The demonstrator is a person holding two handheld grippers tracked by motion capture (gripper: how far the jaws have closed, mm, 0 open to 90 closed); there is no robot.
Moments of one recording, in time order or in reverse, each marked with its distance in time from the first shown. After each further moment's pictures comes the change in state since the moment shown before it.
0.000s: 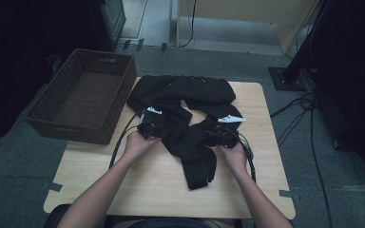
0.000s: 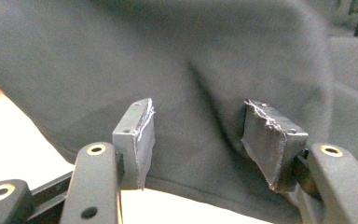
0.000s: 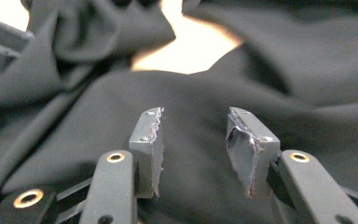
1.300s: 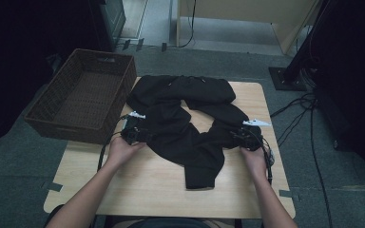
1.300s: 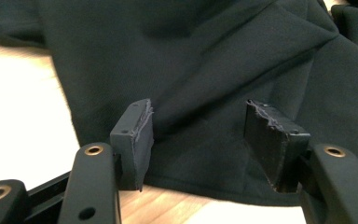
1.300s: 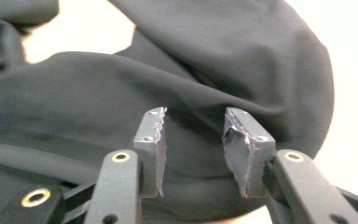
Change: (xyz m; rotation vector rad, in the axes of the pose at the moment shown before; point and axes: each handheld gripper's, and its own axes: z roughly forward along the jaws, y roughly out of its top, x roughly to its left) left arm 0.019 -0.031 -0.039 -0.022 0.054 -0.035; right arm -0.060 -0.025 -0.041 -0.023 -0.152 0.095
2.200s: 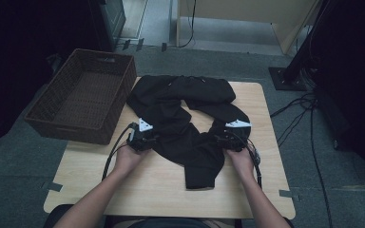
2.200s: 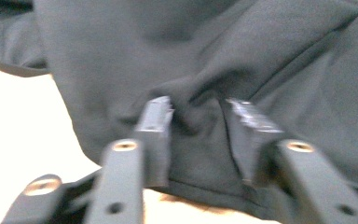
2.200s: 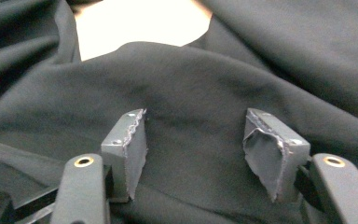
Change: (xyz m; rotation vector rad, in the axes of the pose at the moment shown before) left arm -0.024 -0.027 0.016 -0.155 0.205 0.168; right arm 0.042 -0.002 0.027 0.031 0.022 -0.120
